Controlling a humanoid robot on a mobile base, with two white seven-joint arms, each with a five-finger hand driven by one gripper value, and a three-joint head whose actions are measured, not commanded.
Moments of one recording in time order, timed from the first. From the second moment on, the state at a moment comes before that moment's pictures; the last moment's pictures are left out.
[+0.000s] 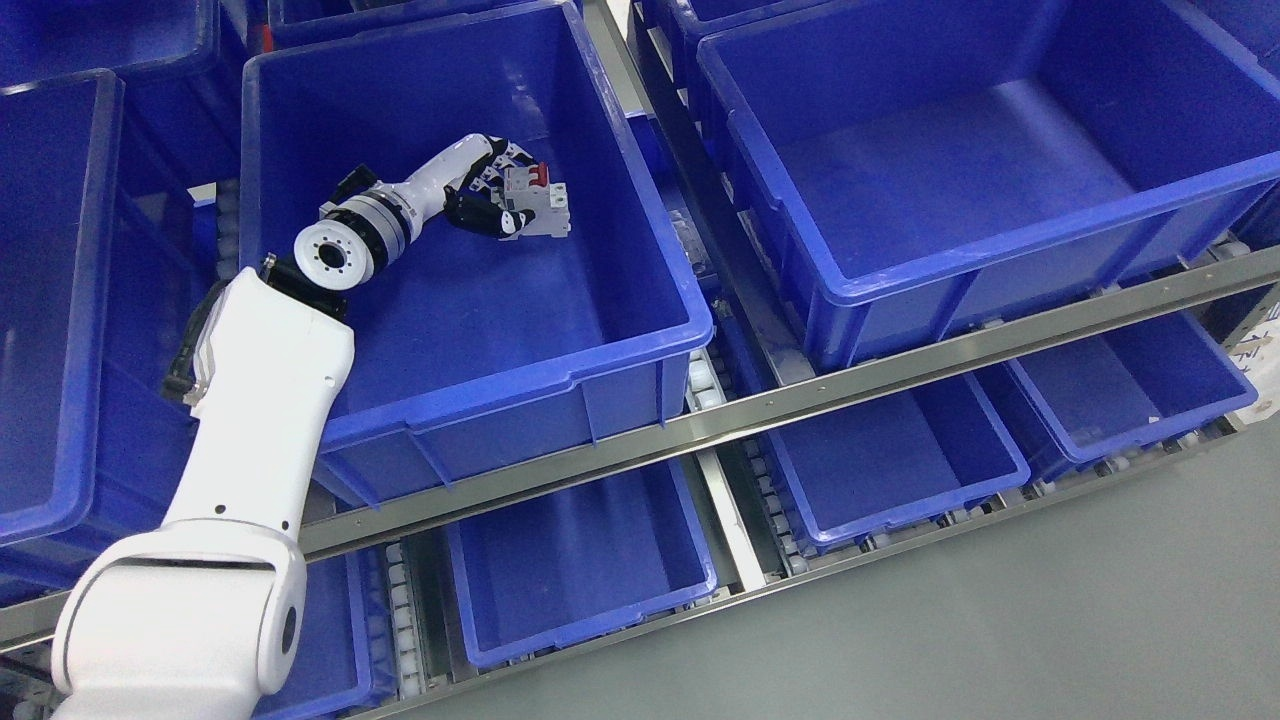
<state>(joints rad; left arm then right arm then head) -1.23 0.16 -0.15 -0.57 -0.58 -0.13 -0.47 0.04 0.00 -0.04 -0.16 -0.04 0.05 0.00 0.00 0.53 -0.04</state>
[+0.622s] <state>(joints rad) -1.31 0.17 -0.17 -0.49 -0.58 -0.12 -0.47 0.04 0.00 -0.04 -0.16 -0.04 0.05 0.00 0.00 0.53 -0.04</state>
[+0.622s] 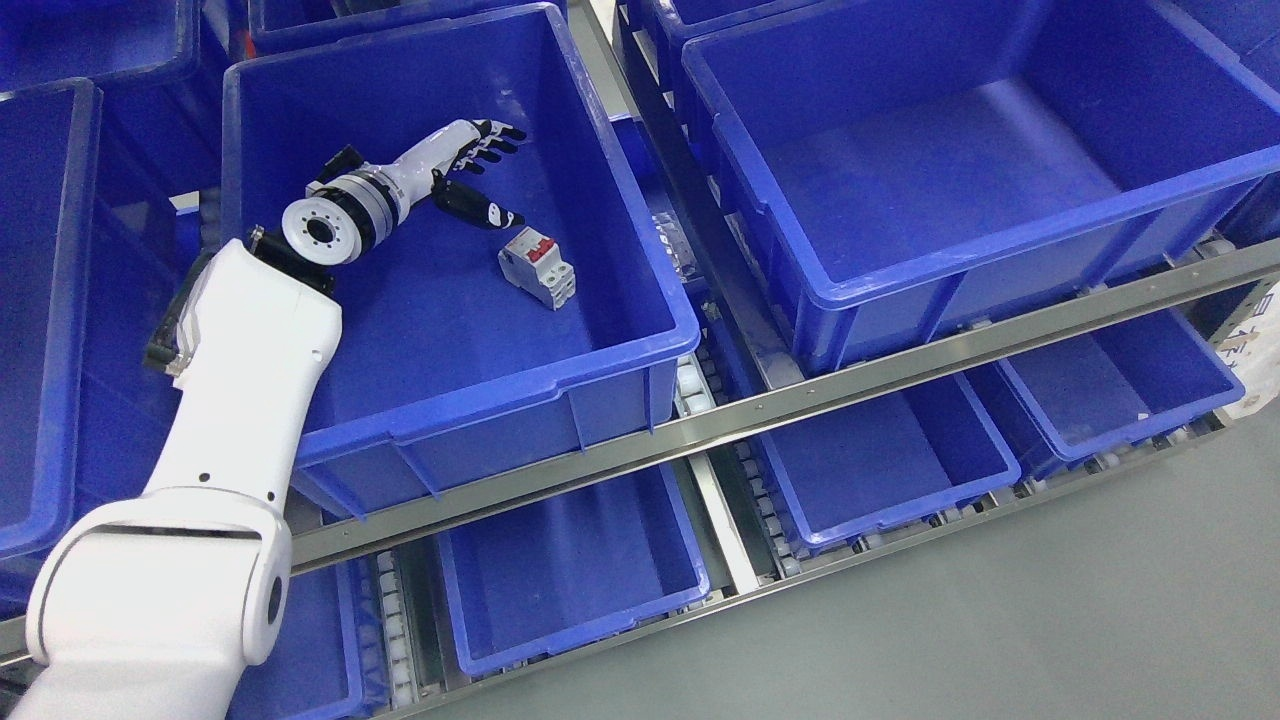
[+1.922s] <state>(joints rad) -0.99 0.04 0.29 -1.07 -0.18 0.01 -0.19 0.04 0.00 -0.04 -0.16 -0.04 0.05 0.00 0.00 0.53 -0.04</state>
